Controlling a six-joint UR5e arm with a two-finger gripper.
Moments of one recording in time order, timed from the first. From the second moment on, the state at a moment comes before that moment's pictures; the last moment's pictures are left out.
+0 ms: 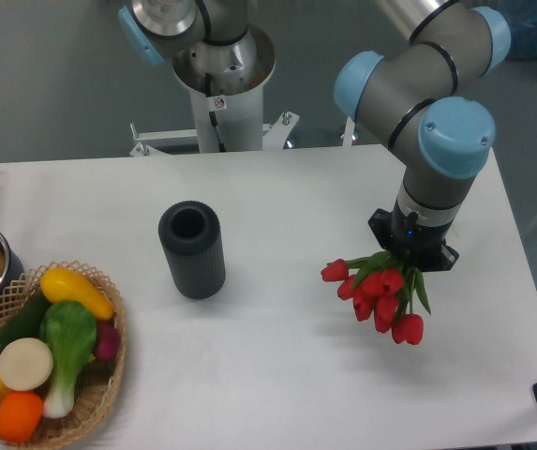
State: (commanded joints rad) arm 2.65 -1.99 -1.41 -1.26 1.56 1.30
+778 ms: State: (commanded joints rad) arm 2.64 -1.95 -1.32 -1.25 1.28 1.30
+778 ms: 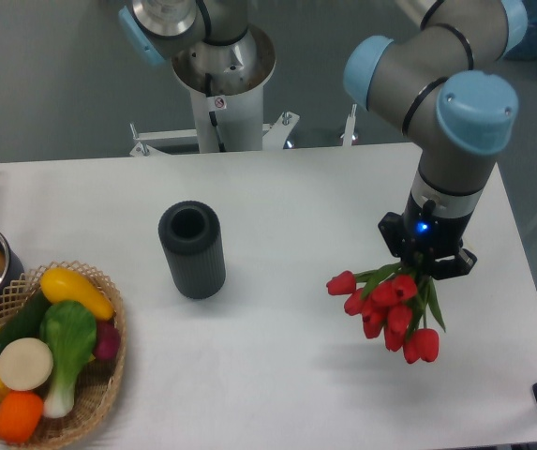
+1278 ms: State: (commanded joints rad) arm 2.68 -1.77 -1.40 -1.24 0.80 1.21
